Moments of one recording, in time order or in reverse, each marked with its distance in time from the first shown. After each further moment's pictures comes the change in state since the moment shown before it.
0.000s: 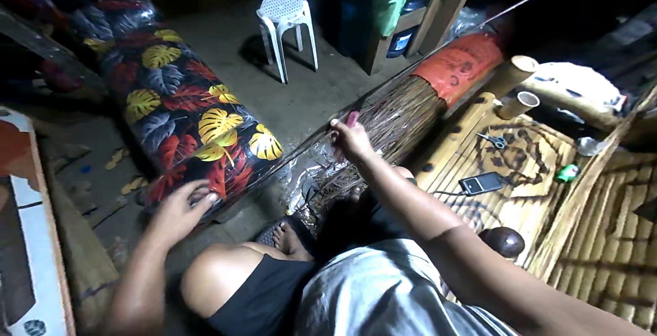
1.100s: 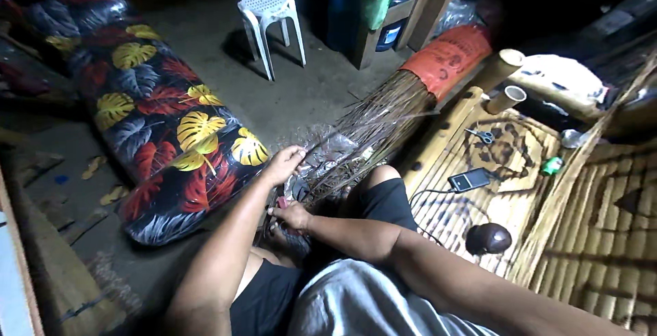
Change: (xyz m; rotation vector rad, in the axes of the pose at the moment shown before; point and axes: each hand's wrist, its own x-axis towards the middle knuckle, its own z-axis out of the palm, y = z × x) left_hand 0.151 0.151 0.163 -0.467 -0.430 0.123; right_hand -0.086 0.164 0.051 -0.246 -0.426 0.550
